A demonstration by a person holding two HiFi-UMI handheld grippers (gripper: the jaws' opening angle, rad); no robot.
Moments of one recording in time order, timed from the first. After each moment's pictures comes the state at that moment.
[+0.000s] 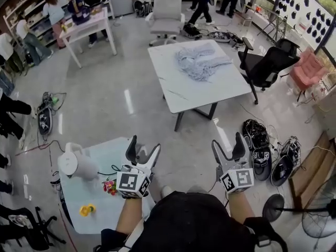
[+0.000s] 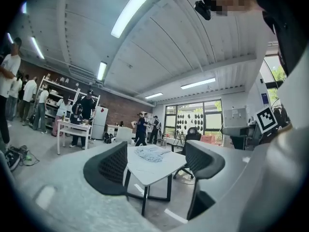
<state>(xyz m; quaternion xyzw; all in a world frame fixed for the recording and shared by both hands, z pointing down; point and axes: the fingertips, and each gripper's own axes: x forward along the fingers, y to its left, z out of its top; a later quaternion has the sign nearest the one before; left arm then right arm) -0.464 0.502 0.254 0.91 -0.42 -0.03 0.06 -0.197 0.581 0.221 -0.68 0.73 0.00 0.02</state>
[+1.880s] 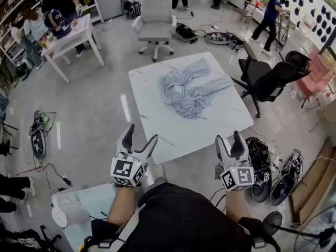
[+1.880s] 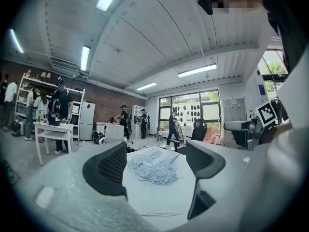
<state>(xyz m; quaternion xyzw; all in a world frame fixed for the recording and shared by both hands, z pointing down) -0.265 0.168 0.272 0.93 -0.37 0.02 0.05 0.005 0.287 0.251 -0.72 0.70 -0.04 0.06</state>
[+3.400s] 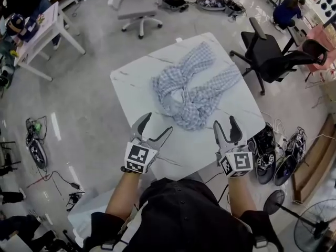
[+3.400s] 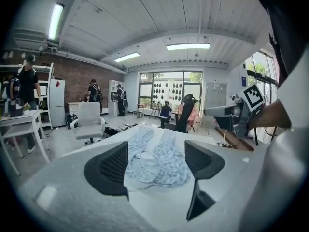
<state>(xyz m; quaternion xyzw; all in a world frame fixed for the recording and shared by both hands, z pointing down) -0.130 -0.031 0.394 0.96 -0.22 0.16 0.08 0.063 0.067 0.348 -0.73 0.67 -0.11 -0.05</state>
